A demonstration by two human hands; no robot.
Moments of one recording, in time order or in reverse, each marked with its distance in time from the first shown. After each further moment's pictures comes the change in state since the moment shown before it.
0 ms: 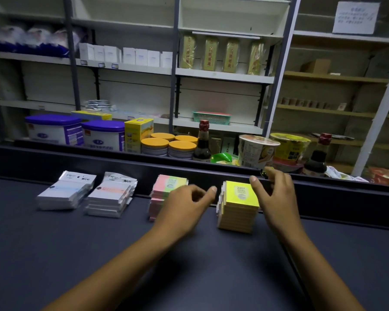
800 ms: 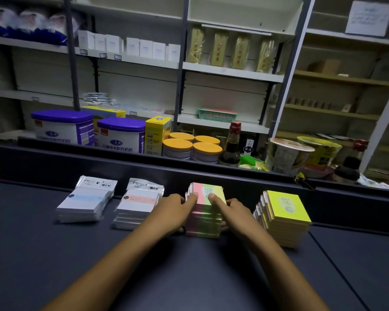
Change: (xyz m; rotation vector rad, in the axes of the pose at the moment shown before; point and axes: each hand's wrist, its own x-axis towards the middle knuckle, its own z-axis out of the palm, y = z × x) left_hand 0.045 -0.107 -0.073 -0.055 -0.229 -0.337; right_hand -0.016 -0.069 0.156 0.045 -0.528 0.469
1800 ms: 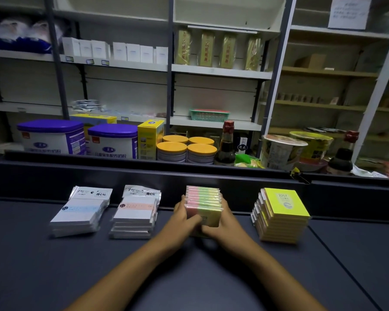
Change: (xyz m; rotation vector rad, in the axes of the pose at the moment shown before) left_hand -0.014 -0.002 0.021 -0.304 -0.157 0.161; right_hand -0.017 0.019 0.024 0.207 -0.081 -0.467
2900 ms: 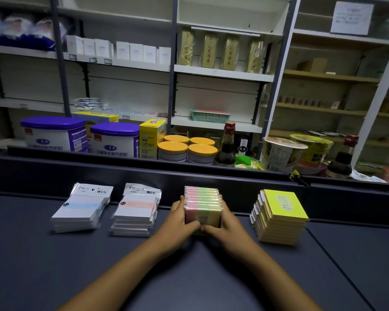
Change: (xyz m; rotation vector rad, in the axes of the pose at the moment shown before) left_hand 0.006 -0.018 -0.006 0.217 0.015 0.140; right_hand 0.003 0.015 -0.008 -0.050 -0.037 -0.022
